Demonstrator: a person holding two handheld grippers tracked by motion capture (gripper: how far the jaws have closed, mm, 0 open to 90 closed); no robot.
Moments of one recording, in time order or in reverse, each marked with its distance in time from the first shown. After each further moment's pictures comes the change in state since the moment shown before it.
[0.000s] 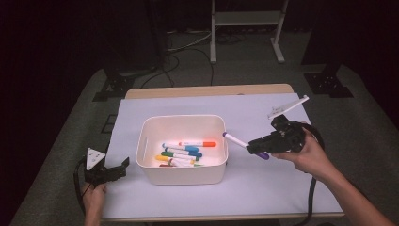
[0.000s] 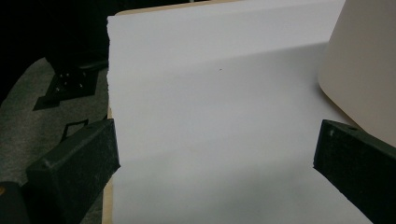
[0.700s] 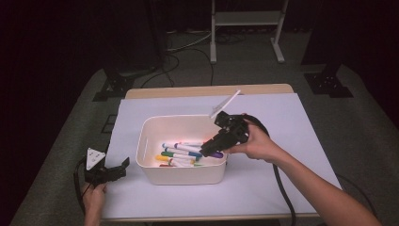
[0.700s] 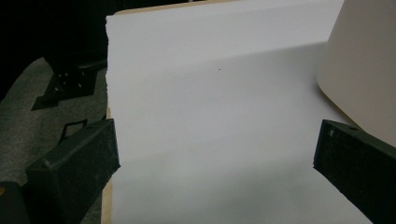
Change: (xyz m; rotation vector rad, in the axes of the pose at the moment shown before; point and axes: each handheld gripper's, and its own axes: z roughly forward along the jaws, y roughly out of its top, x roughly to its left) left arm 0.000 0.000 0.000 0.001 -0.004 0.000; right arm 0.033 0.077 0.097 0.158 0.229 -0.183
